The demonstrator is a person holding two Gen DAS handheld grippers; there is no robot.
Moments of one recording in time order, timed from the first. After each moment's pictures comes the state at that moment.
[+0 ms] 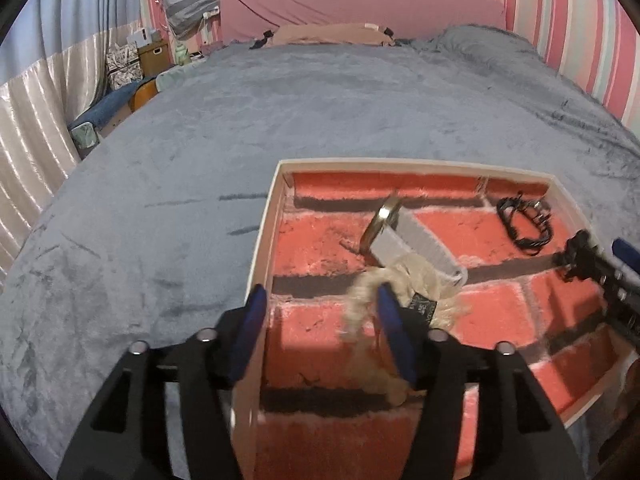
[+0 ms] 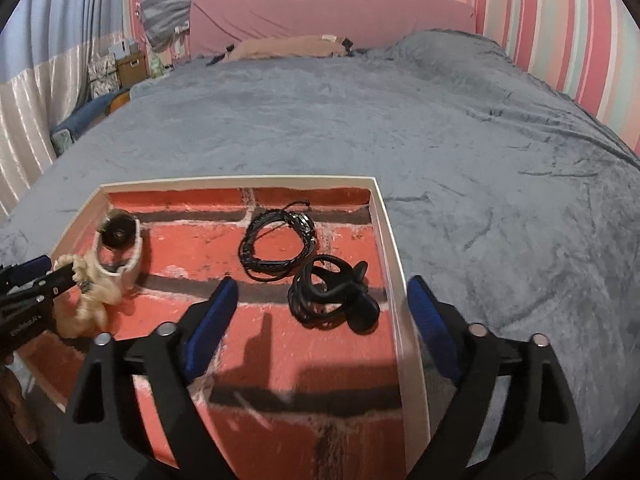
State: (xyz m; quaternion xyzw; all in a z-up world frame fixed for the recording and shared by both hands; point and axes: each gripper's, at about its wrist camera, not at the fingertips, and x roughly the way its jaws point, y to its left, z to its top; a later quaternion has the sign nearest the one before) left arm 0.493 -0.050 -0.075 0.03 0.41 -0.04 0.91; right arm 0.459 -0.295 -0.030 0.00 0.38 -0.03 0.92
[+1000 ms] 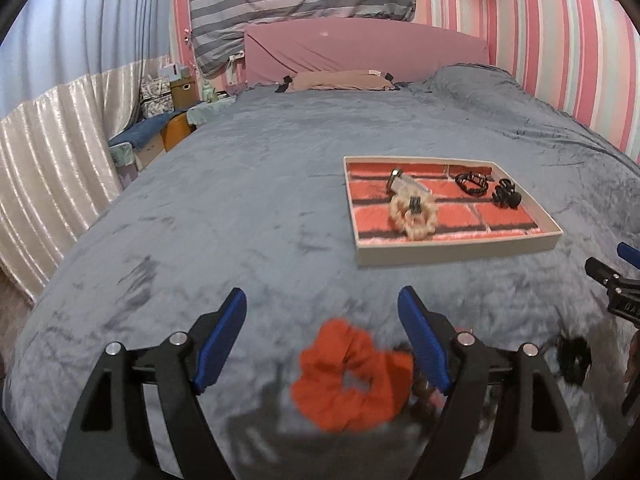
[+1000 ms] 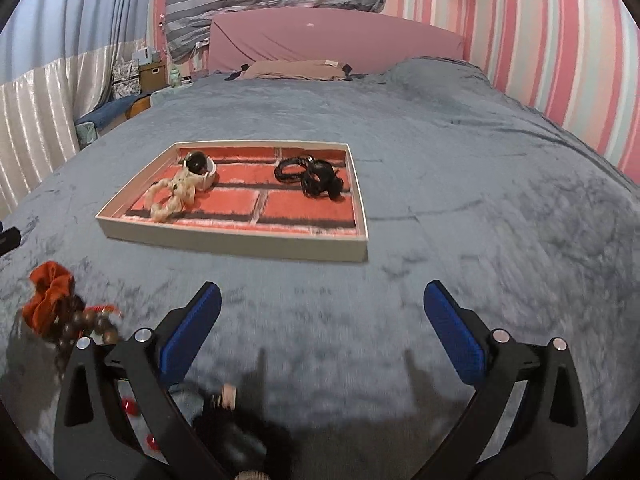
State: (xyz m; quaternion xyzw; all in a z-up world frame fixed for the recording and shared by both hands) left arm 0.254 0.032 -0.018 0.03 0.33 -0.03 0.94; right arm 0.248 -0.284 0.003 -0.02 0.35 -0.03 0.94
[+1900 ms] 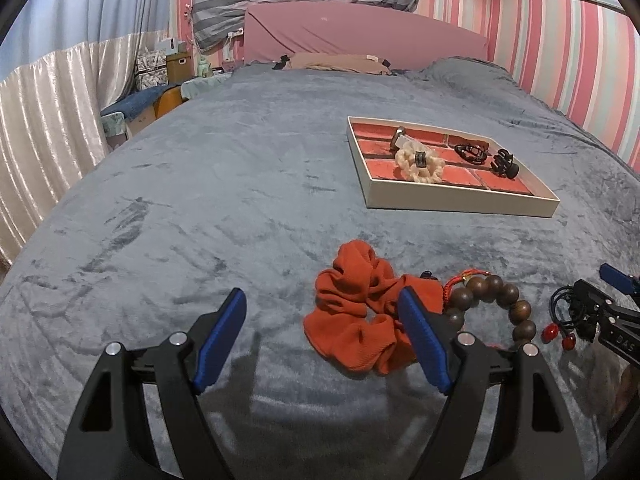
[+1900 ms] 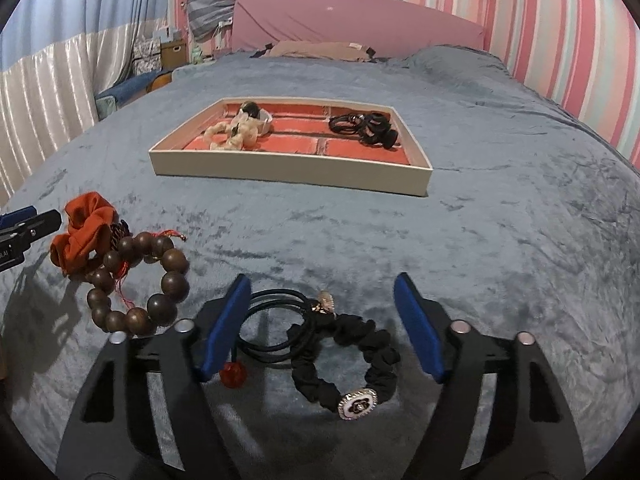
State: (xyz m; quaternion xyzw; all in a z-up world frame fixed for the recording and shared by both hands) left arm 0.238 0.059 -0.064 0.00 0.36 -0.06 0.93; right arm 0.208 -0.221 -0.034 -0.04 0.38 0.00 0.92
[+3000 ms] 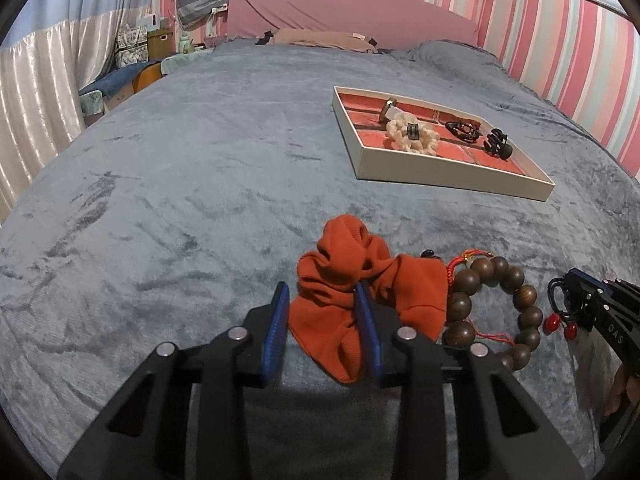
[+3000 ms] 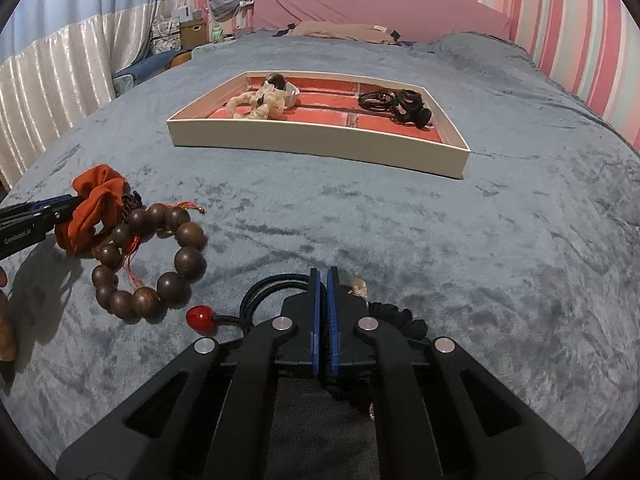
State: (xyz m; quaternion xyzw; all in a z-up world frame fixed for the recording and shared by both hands) left arm 0.255 0.060 -0.085 -0.01 0.40 -0.09 0.91; right arm 0.213 -0.212 -0.051 -0.04 0.41 0.04 0.91
